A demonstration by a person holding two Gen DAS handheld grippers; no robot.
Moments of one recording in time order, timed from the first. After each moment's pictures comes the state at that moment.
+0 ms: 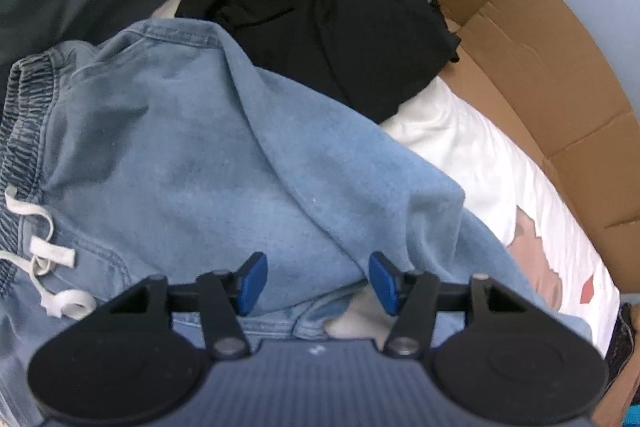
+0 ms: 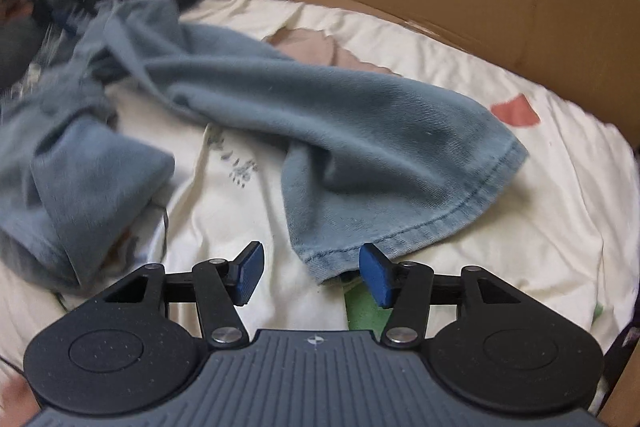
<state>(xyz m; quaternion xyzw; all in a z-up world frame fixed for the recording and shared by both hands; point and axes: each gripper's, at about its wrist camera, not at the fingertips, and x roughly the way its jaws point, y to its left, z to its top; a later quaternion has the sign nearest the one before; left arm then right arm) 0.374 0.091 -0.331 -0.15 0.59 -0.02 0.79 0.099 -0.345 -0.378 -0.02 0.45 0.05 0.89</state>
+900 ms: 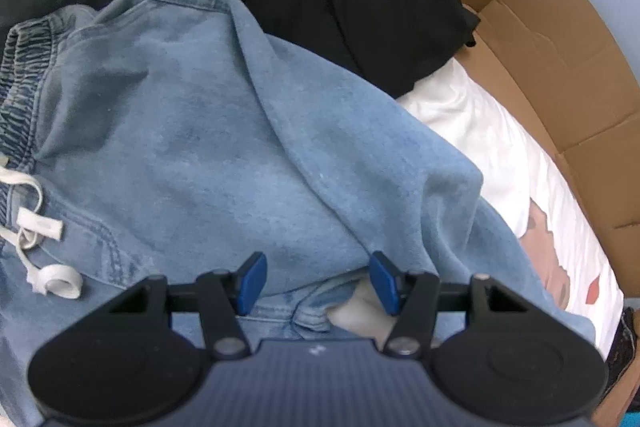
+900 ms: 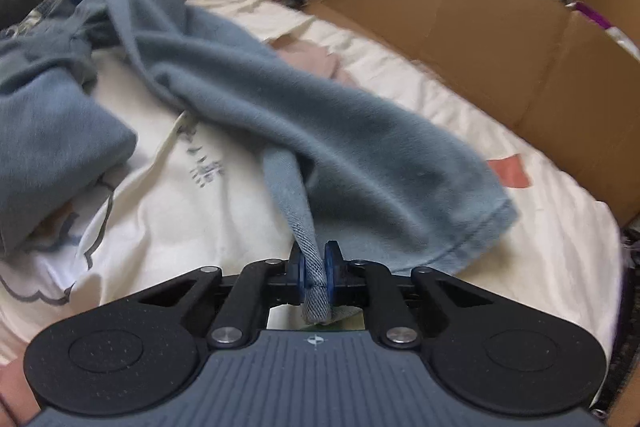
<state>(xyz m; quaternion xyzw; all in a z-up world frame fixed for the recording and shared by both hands) 0.368 0.088 -0.349 -0.16 0.60 0.00 0.78 0.110 -0.351 -0.392 -0.12 0.40 0.04 0.91</state>
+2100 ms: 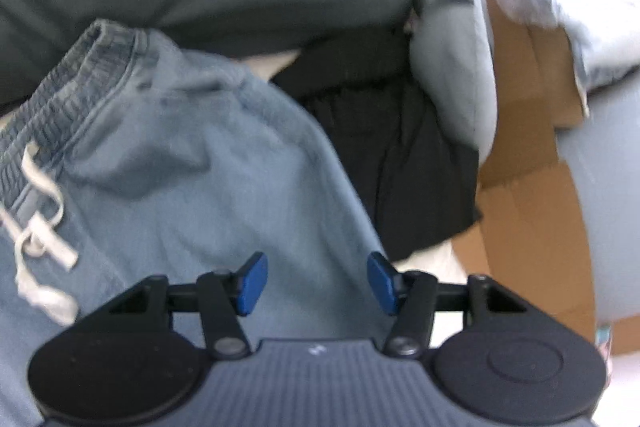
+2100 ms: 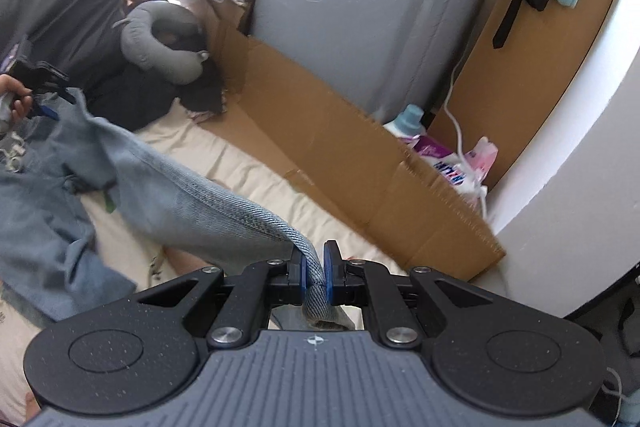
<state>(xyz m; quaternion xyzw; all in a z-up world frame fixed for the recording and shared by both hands) 0.399 0.167 -0.320 -0.35 0.47 0.08 0.81 0.106 -0.398 -0.085 -0.13 0.39 -0.03 0.91</state>
